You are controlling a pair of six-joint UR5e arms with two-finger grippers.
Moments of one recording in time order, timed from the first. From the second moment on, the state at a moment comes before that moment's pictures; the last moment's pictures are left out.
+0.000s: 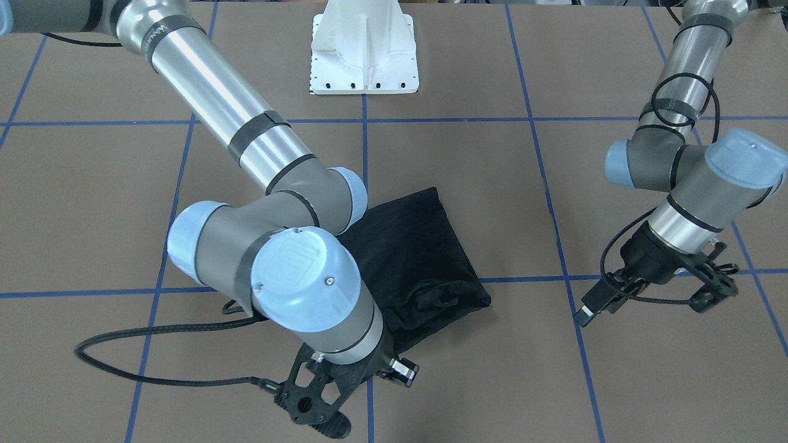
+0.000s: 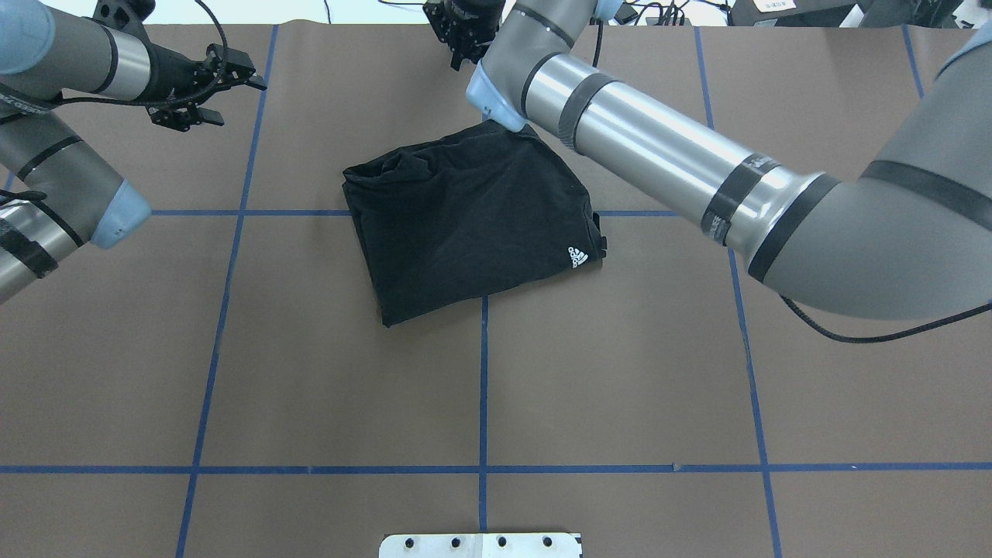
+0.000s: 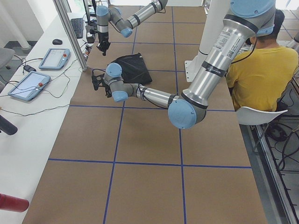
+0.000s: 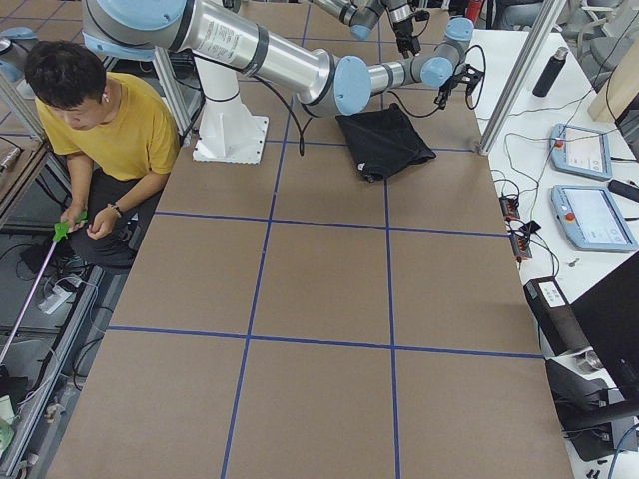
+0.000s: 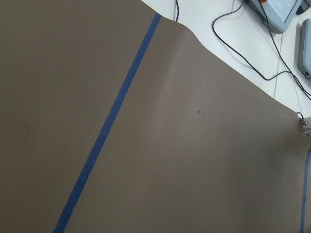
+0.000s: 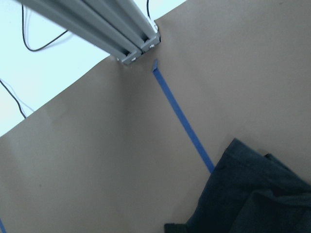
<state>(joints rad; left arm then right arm) -1.04 -2.07 -1.26 -2.53 -2.09 -1.46 0.92 -0.22 0.55 -1.06 2.18 1.55</state>
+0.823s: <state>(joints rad) -1.28 -1.83 -1.27 -2.52 -2.19 -0.73 1.16 -1.02 1.52 -1.55 2.19 0.89</state>
